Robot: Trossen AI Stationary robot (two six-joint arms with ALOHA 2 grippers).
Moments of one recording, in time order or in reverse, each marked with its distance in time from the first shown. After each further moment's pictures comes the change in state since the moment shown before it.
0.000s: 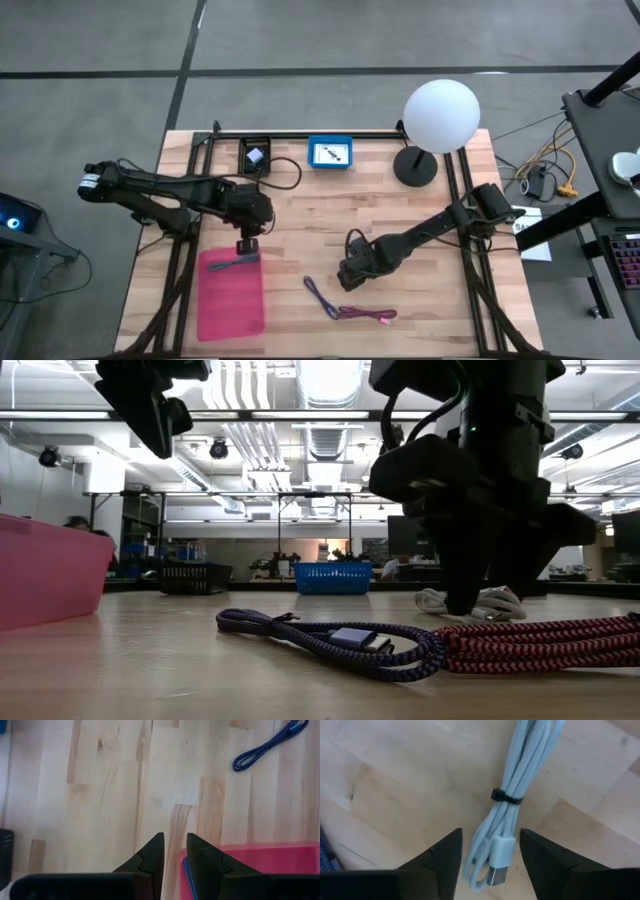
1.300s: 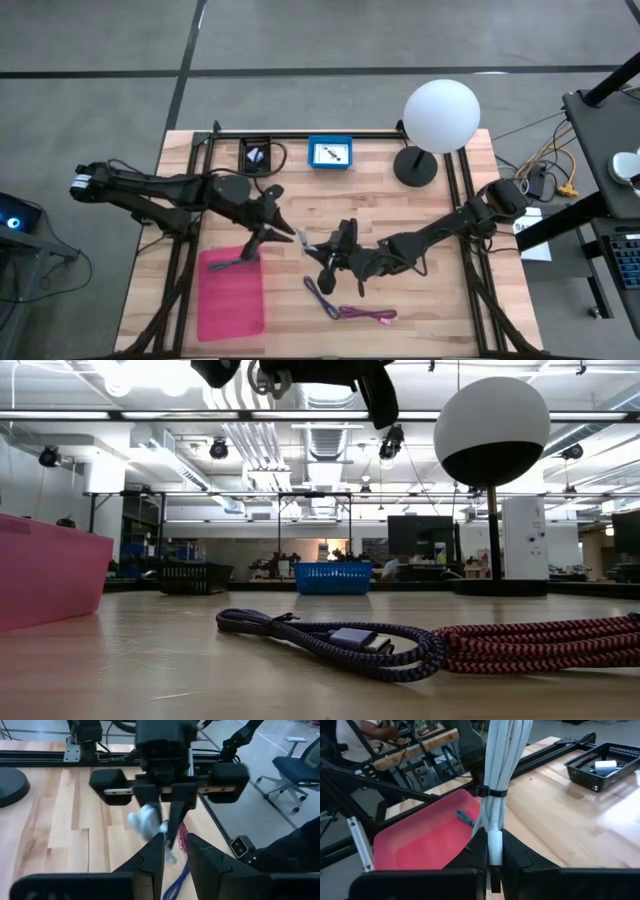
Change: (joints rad) left arm 0.000 -0.106 -0.100 0.711 0.262 0.132; right arm 0.051 -0.138 -0.005 0.887 0.634 -0.888
